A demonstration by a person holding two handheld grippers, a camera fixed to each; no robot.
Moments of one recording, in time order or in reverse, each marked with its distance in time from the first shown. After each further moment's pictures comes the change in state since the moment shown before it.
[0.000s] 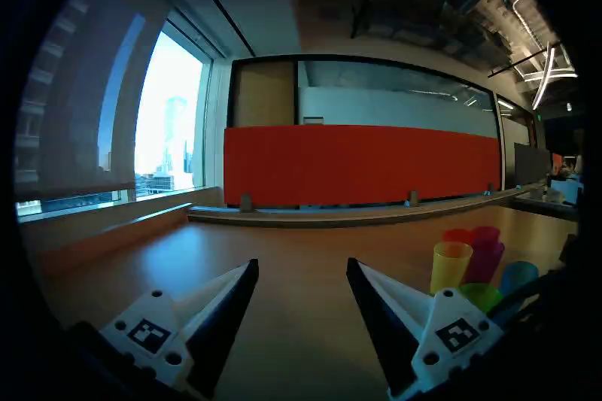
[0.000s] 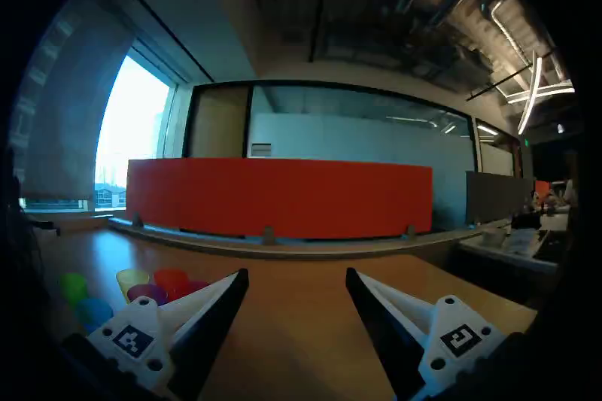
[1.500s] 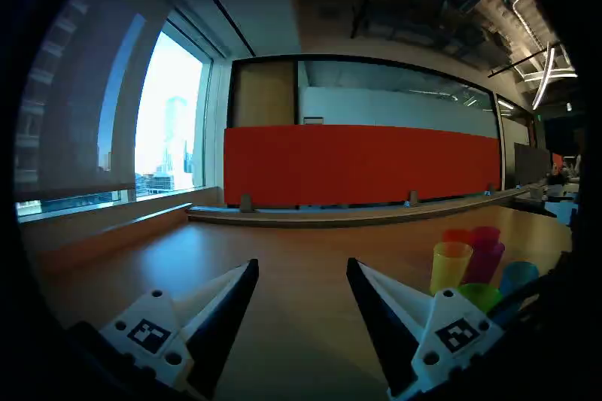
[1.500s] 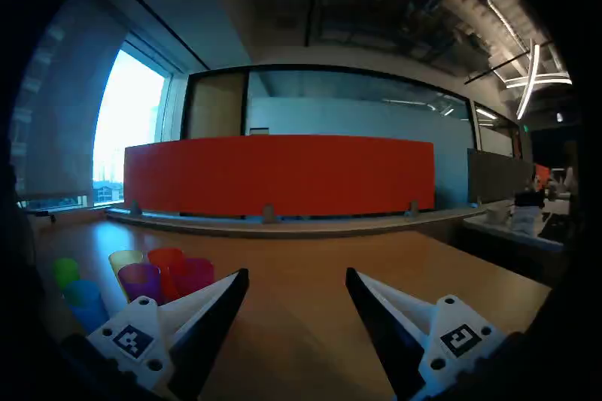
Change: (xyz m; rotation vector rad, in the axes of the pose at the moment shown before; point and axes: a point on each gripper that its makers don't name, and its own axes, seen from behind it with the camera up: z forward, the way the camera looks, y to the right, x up) left arm 0.000 -0.001 0.000 0.000 0.000 0.000; right arm -0.042 -0.002 0.009 -0.006 -0.068 0.030
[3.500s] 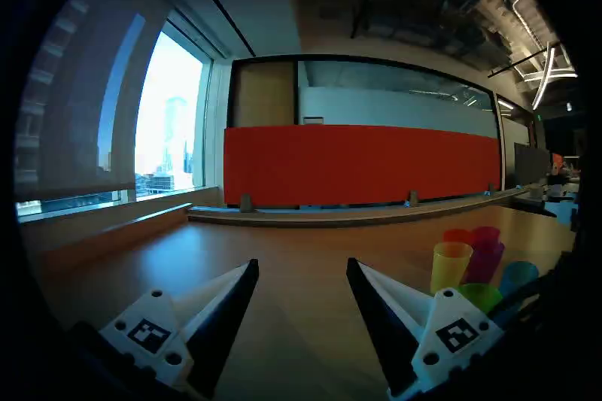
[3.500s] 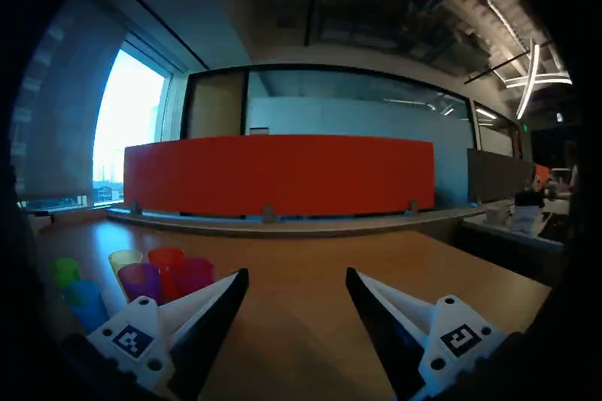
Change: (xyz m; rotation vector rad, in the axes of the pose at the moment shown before) left arm 0.003 0.000 -0.001 0.000 -0.002 0.000; right arm 0.000 -0.001 0.000 0.000 -0.002 0.001
